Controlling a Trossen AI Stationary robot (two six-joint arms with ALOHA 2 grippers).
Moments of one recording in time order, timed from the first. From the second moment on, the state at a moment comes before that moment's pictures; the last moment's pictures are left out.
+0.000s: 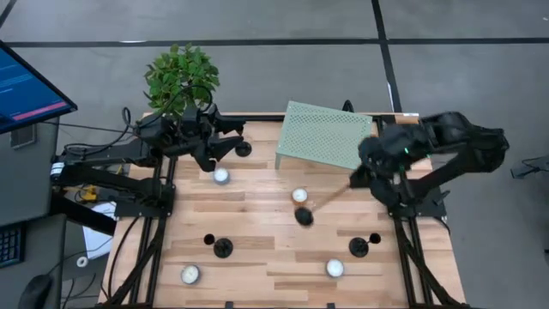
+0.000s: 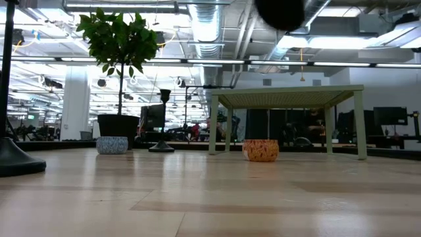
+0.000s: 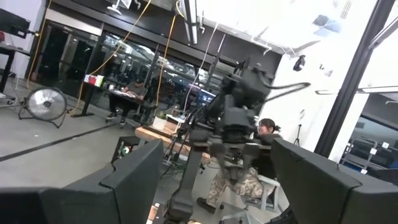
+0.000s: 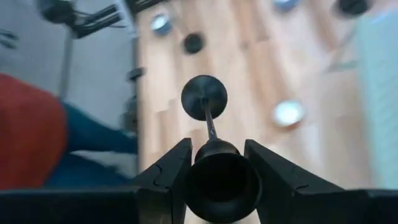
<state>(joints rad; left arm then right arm) 0.10 0.80 0.97 0.33 0.00 -0.34 0.16 1.23 1.75 -1.33 -0.05 0.41</state>
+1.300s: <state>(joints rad) 0.10 0.80 0.97 0.36 0.00 -0.34 -0.53 1.74 2.34 -1.57 -0.02 -0.32</state>
